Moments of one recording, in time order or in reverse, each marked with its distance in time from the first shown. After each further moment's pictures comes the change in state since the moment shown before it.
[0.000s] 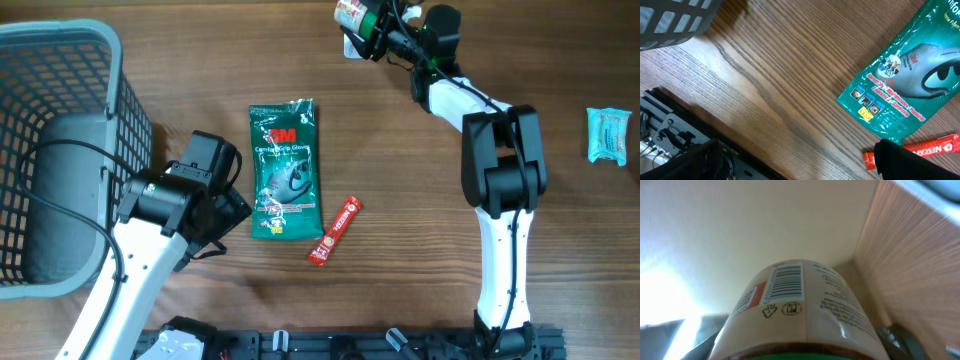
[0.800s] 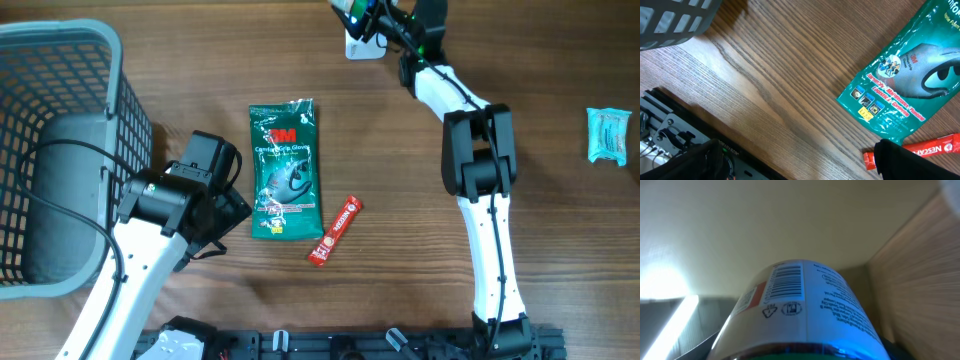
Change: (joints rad) left arm 0.000 0.000 0.000 0.000 0.000 0.000; right arm 0.011 0.275 0.423 0.061 -0.042 -0.005
